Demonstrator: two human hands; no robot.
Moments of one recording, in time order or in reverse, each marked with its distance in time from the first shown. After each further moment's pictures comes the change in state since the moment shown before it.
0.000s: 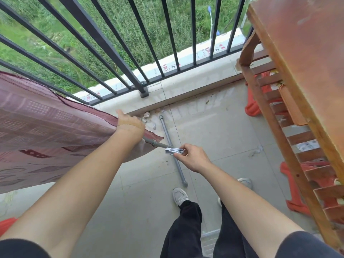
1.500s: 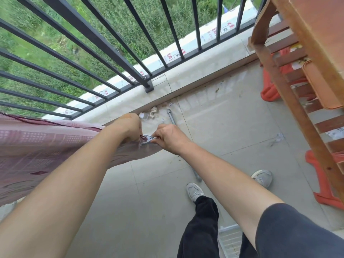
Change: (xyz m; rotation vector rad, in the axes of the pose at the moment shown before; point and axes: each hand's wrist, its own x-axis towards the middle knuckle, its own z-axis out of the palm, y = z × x) left_hand 0.056 -0.020 0.017 -0.535 -0.074 0.036; right_hand 0.076 -0.075 0.016 -0.093 0.055 -0.608
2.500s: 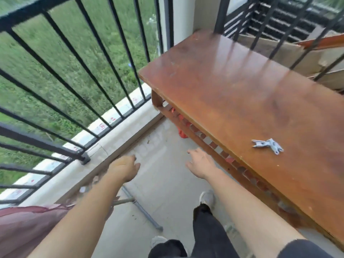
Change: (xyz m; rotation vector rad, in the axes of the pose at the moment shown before) left_hand -0.081 0.185 -0.034 0.111 0.239 0.383; right_hand -0.260 0.059 -0.211 -0.256 0.208 0.864
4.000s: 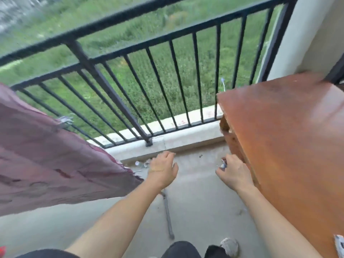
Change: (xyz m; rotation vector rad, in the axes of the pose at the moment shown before) left_hand -0.090 0.068 -0.027 -0.310 0.522 -0.248; right_hand 0.025 -0.016 -0.103 0.023 0.123 -0.355
